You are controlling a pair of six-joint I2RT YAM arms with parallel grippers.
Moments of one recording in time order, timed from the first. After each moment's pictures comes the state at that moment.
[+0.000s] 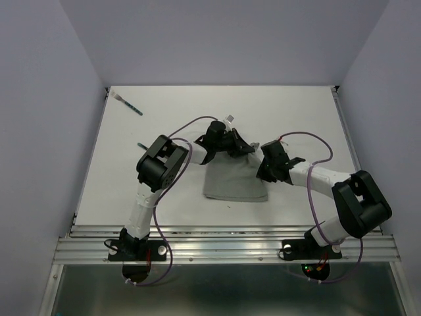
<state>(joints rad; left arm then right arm) -0.65 2.23 1.32 0.48 0.52 -1.12 0.49 1.48 0.70 -0.19 0.13 0.86</state>
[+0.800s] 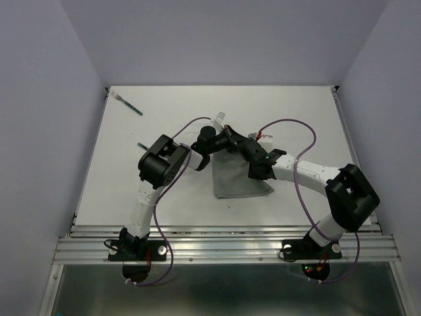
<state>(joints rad) -0.62 2.28 1.20 1.01 0.50 -1.34 0.71 1.57 0.98 -0.56 0.50 0.76</state>
